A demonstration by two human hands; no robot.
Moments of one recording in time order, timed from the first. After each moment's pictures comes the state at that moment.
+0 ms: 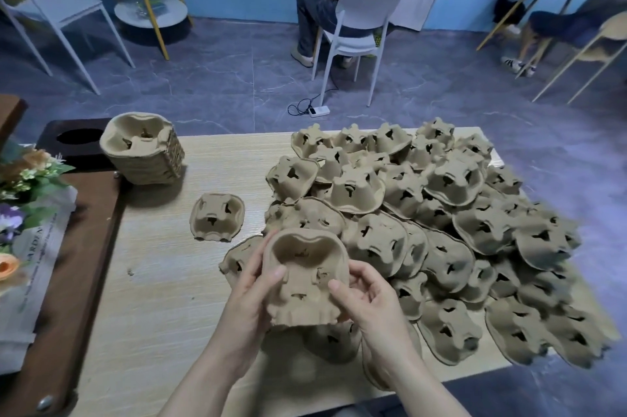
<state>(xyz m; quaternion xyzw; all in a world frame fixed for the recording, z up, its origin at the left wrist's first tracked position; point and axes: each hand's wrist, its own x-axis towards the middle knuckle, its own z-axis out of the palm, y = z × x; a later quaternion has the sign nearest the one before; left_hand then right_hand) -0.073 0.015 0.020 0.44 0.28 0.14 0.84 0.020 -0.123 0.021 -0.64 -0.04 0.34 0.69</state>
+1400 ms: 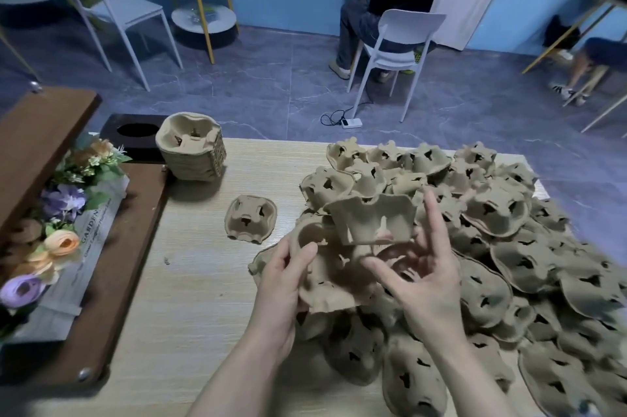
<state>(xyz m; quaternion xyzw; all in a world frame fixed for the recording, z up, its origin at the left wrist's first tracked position) -0.054 0.022 0.042 0.39 0.34 0.21 0.83 0.059 -0.104 0.057 -0.72 -0.28 0.12 0.62</state>
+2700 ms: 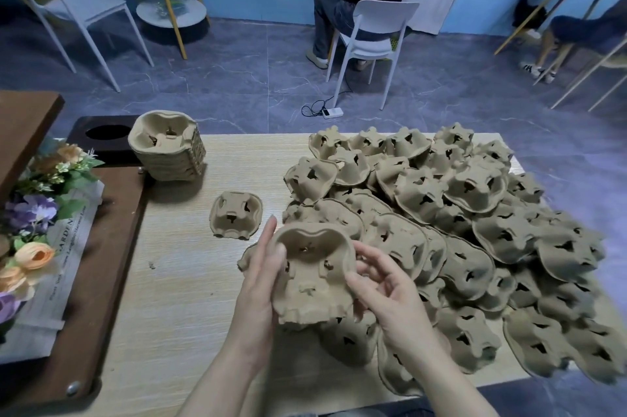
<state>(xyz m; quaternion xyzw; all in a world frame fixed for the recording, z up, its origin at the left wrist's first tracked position) -0.076 0.020 0.039 0.41 0.31 0.21 0.83 0.027 -0.114 0.034 -0.64 -0.13 0.35 0.67</state>
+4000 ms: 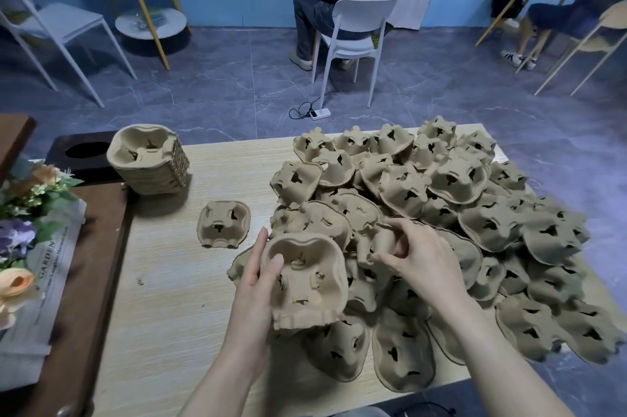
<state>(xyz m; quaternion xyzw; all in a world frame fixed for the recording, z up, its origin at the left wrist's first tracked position) -0.065 0.016 0.031 0.45 0.38 0.18 0.79 0.120 -0.143 0.013 -0.93 -0.30 0.04 0.20</state>
